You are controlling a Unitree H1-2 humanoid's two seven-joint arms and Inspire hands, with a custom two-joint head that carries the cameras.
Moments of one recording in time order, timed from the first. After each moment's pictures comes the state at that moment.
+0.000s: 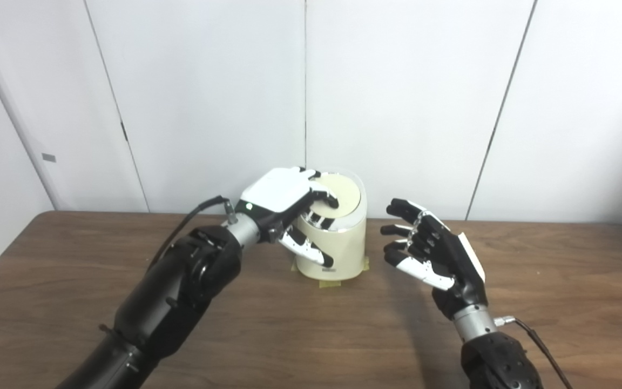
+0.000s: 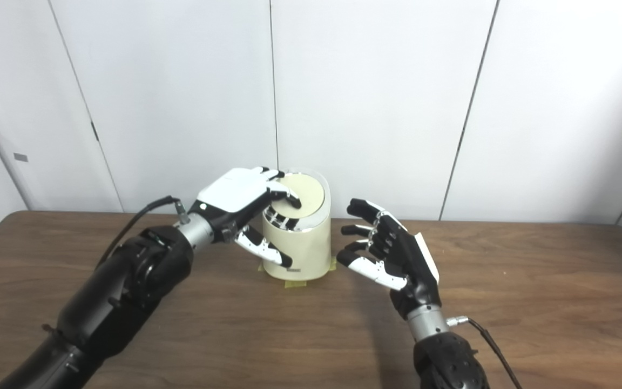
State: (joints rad) left arm -0.71 0.37 -0.45 0.10 0.84 -0.02 -0.35; right arm -0.31 -0.03 -0.01 0.04 0.09 -0.04 0.11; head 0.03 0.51
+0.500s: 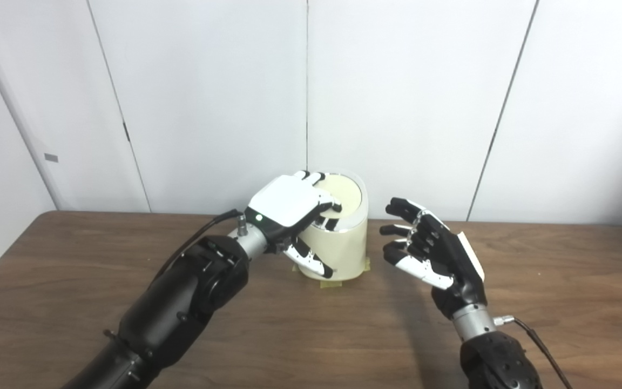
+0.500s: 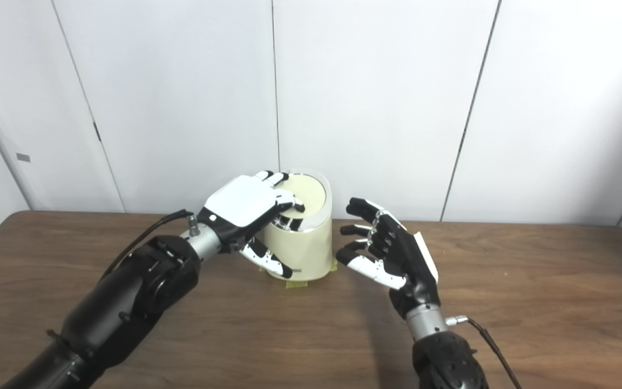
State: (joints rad) left arm -0.70 0.37 -0.50 0.08 0.97 -0.02 -0.33; right arm -0.31 -0.02 -0.01 0.03 0.08 -0.01 0.10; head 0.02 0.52
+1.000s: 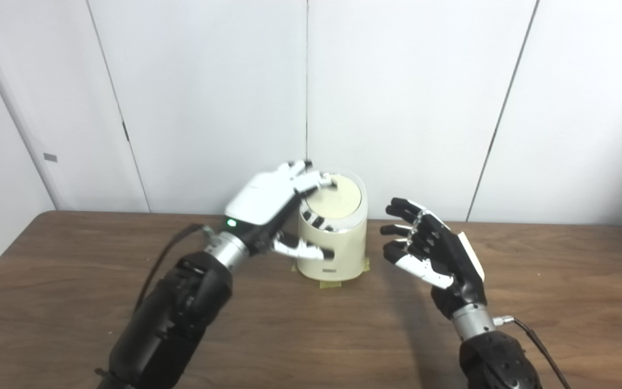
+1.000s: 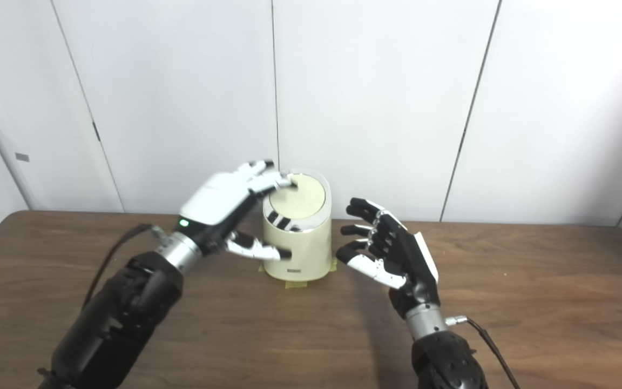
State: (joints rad) left arm -0.57 0.27 -0.18 0.02 0.62 -0.15 -0.09; right arm -0.31 -0.02 -0.02 0.03 0.09 0.00 0.09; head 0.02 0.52
